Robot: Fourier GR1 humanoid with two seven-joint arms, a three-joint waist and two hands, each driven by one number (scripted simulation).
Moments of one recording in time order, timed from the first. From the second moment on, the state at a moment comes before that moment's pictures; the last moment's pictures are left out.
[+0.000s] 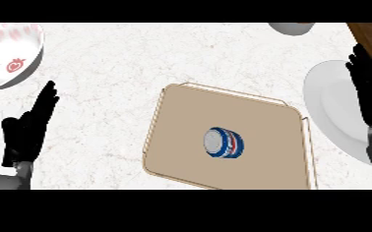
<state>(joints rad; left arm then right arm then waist) -0.06 0.56 -0.17 -1.39 0.26 0.28 -0.02 -0.25 -0.57 0.03 -1.35 -0.22 -0.24 0.09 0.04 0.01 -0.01</state>
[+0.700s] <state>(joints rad) -0.07 0.36 -0.28 -1.37 0.33 0.24 0.09 -0.75 -0.57 0.36 -1.47 0.10 -0.07 0.19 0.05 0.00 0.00</state>
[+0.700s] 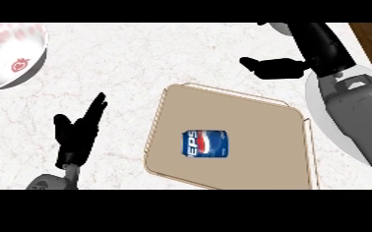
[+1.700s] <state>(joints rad) -0.01 0.32 -0.26 -1.44 0.32 0.25 0.16 -0.99 -0.53 0.63 -1.63 0.11 0.51 0.70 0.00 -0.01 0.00</state>
